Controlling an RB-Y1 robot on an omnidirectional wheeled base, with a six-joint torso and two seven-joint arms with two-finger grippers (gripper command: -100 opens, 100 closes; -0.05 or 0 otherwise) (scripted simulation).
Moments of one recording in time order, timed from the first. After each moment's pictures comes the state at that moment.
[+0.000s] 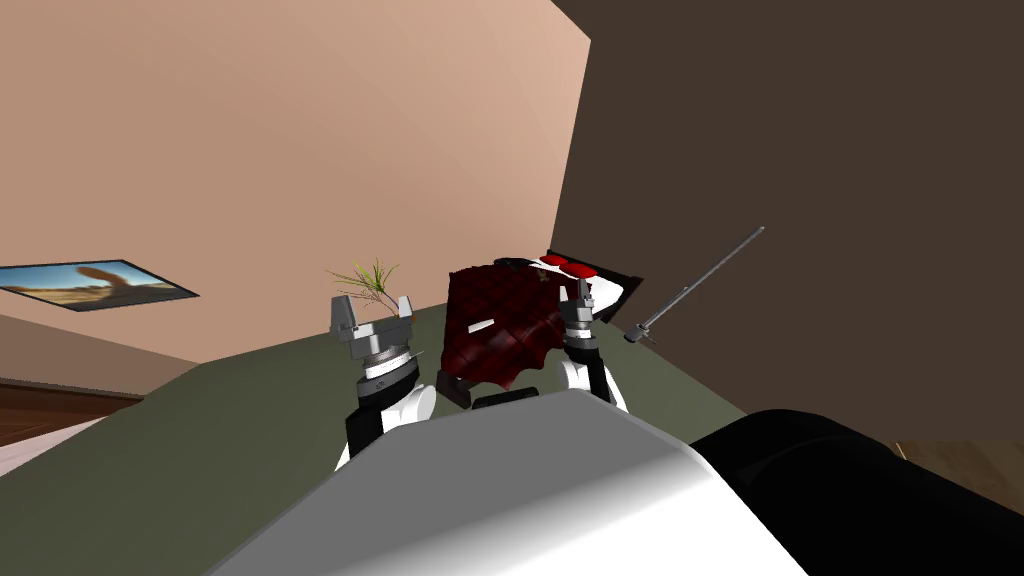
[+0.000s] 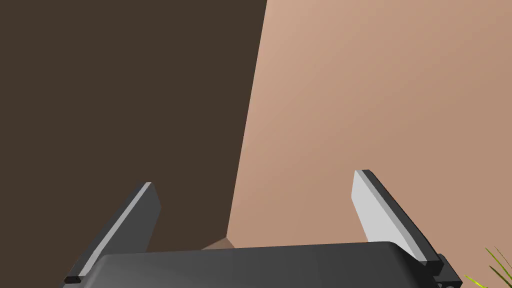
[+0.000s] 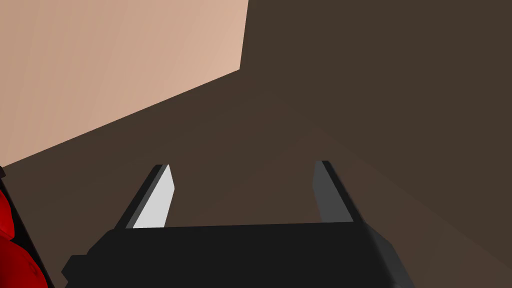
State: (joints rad) left arm 0.49 -0.04 -0.06 -2.29 0.10 -0.62 0.03; right arm 0.48 0.04 0.06 -2.27 0.05 -0.51 -0.14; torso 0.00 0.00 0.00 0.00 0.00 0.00
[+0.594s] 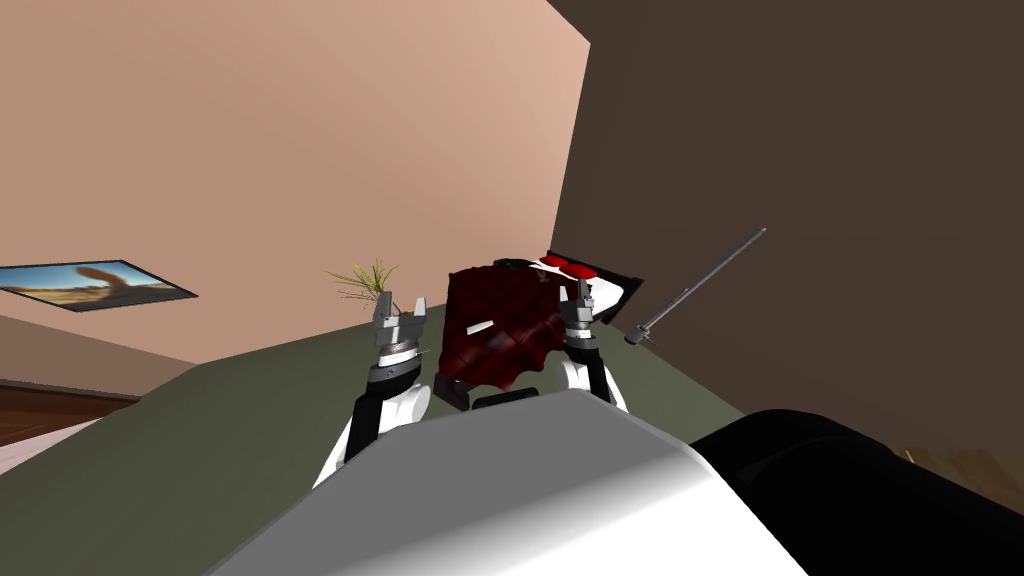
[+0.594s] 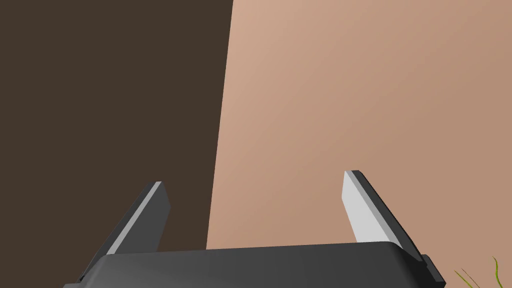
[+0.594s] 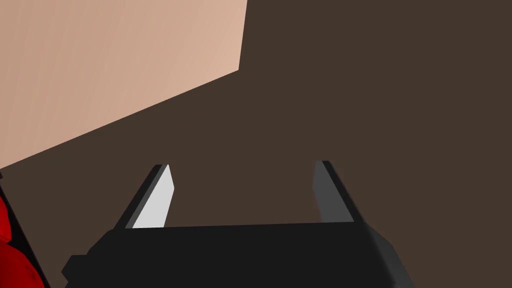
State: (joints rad) left arm 0.43 0.13 -0.06 -2.24 0.12 -0.50 0.04; right arm 0.48 0.04 0.06 -2.27 0.05 -0.51 -0.14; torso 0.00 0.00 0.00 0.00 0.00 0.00
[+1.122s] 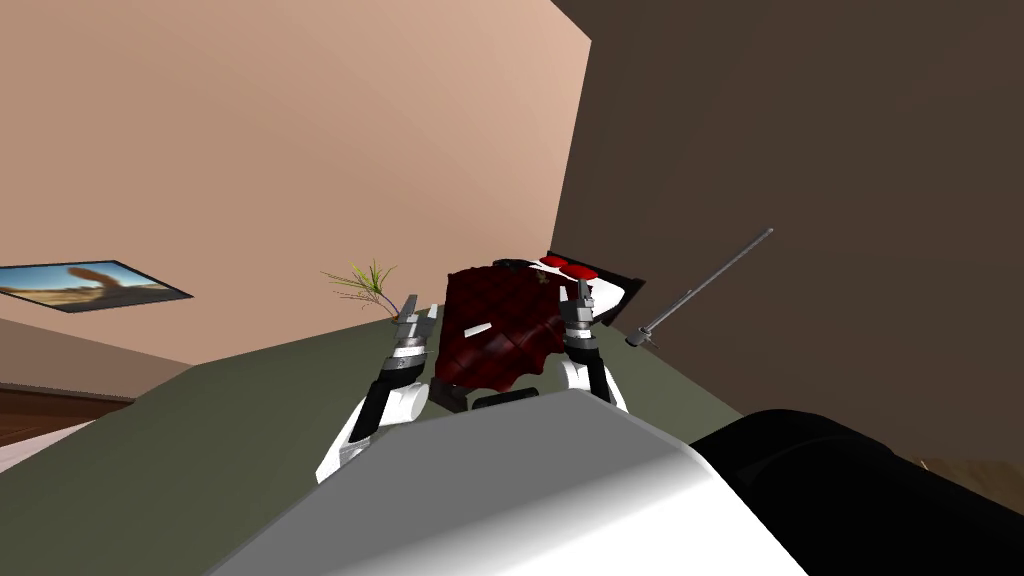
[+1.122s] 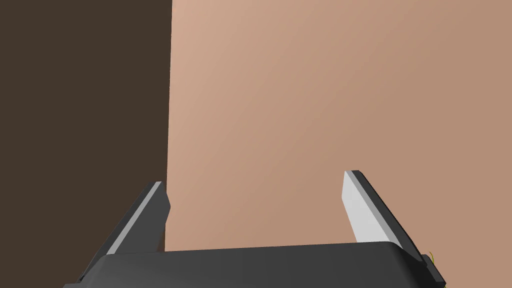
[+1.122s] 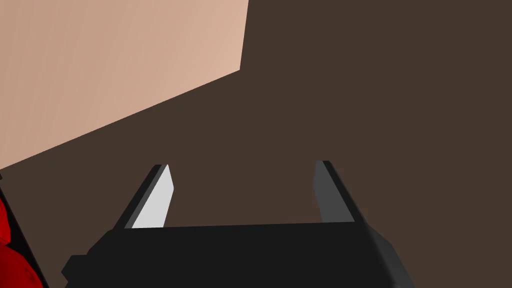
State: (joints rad) left arm 0.39 0.23 -0.06 -2.15 0.14 -0.36 0.07; right arm 0.48 0.04 0.06 -2.27 0.05 -0.51 -0.14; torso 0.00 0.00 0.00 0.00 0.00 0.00
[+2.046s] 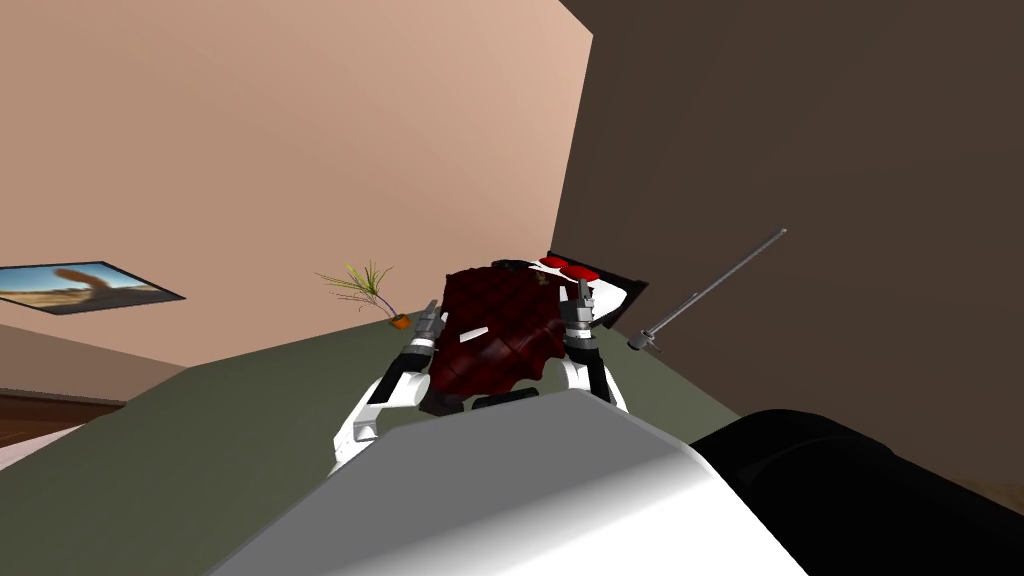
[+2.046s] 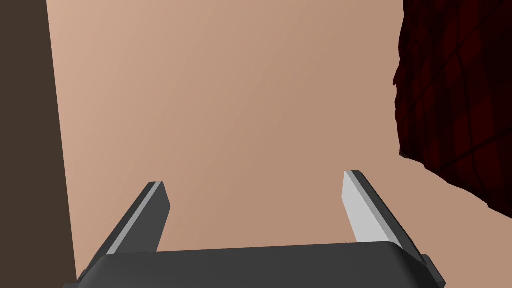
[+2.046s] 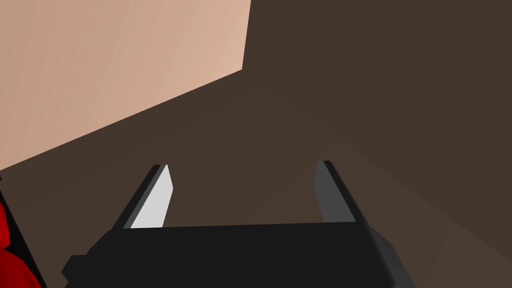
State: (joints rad) left arm 0.27 0.32 -0.07 -1.99 0.19 -0.10 0.10; right arm 0.48 0.04 0.06 -2.27 0.05 -0.51 -0.14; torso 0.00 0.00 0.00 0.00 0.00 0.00
